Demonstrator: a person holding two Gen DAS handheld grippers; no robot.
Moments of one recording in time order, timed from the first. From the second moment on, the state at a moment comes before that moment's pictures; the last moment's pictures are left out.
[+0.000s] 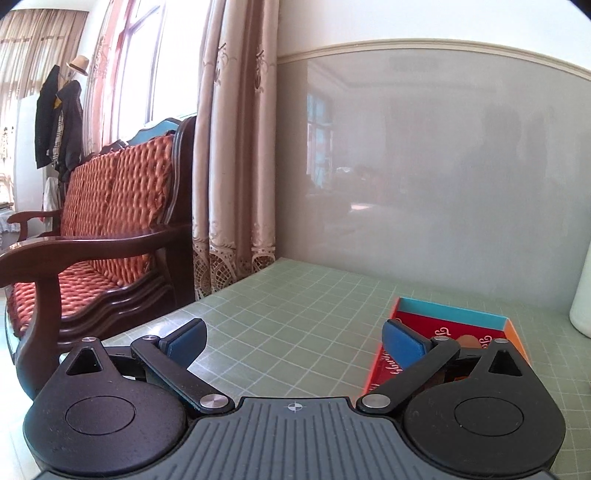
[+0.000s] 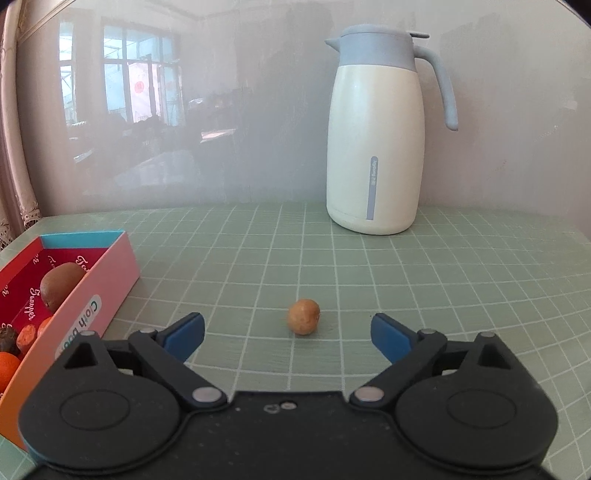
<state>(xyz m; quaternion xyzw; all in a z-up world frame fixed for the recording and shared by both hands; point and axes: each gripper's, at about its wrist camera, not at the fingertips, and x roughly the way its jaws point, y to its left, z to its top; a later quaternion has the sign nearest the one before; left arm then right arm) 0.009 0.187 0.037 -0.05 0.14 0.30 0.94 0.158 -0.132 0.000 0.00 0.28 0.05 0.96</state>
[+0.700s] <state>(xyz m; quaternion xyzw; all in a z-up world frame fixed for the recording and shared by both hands) -0.008 0.240 0.029 -0.10 0.14 0.34 0.92 0.200 -0.132 -0.019 0.02 0.33 0.04 0.94</state>
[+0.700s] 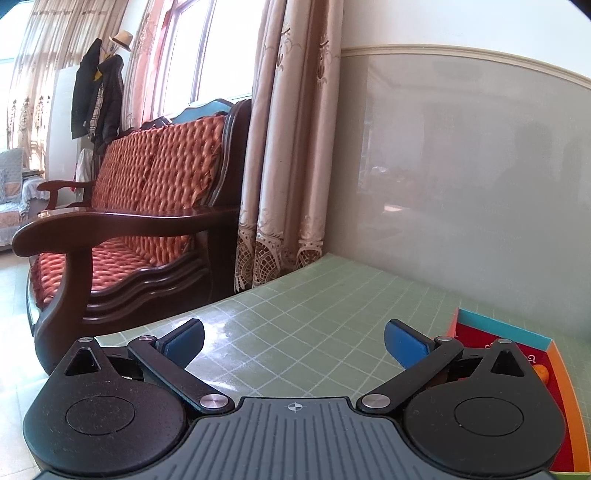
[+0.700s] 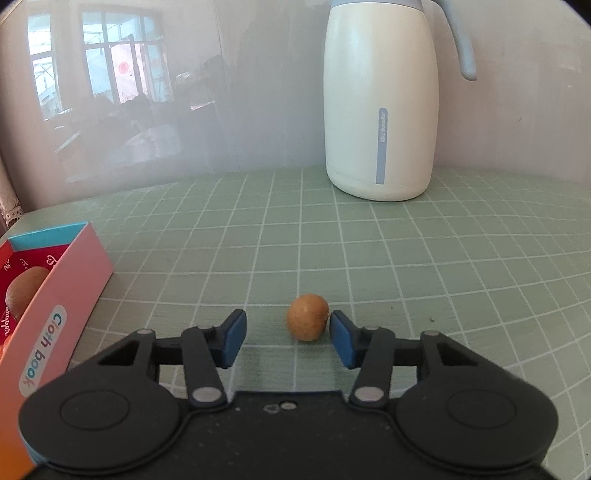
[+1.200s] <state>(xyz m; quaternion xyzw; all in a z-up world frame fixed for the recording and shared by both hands) -0.009 0.241 0.027 -0.11 0.14 0.35 0.92 0.186 -0.112 -0.006 0.00 0.30 0.09 0.95</state>
